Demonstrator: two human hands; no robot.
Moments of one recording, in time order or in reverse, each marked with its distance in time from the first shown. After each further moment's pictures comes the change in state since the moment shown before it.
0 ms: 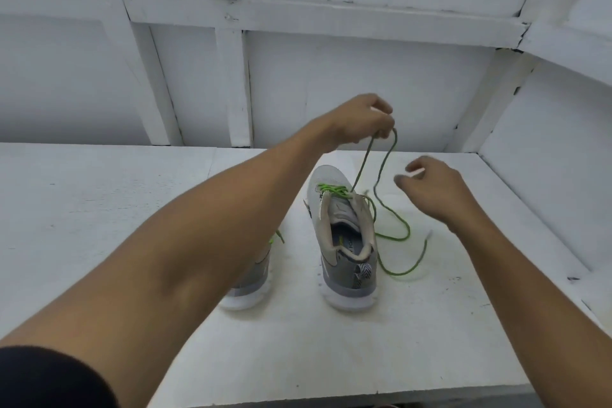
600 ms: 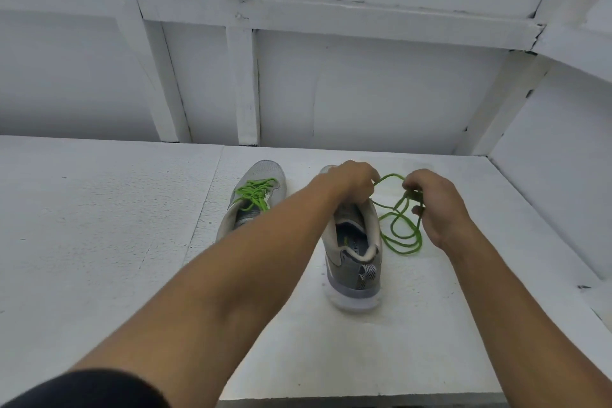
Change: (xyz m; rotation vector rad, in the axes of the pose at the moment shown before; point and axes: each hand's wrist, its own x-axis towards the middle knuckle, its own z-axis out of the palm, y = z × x) left_hand 0.000 -0.071 0.050 0.726 -0.149 -0.169; right_hand -0.004 0.008 0.027 0.798 -0.051 0.132
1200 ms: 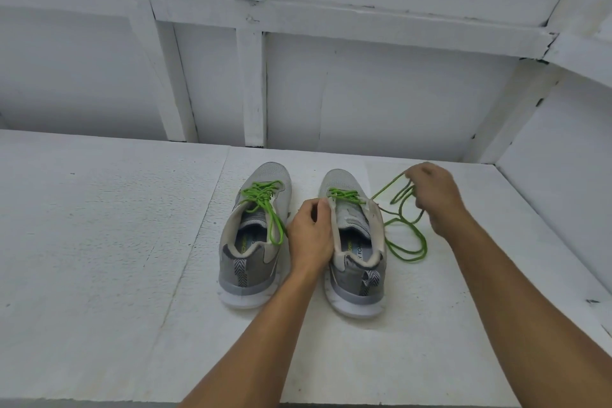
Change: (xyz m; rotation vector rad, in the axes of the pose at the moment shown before) left_hand -0.072 -0.032 0.087 -1.070 0.832 -0.348; right_hand 0.034 -0.004 0.007 -0.207 0.022 -0.087
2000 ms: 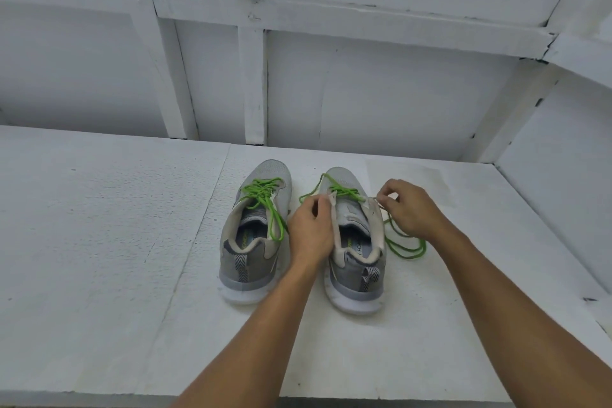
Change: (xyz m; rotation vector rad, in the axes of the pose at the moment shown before) left_hand -0.002 0.008 -0.004 0.034 -0.038 0.005; right_hand -0.009 0.023 0.011 -0.670 -0.286 -0.324
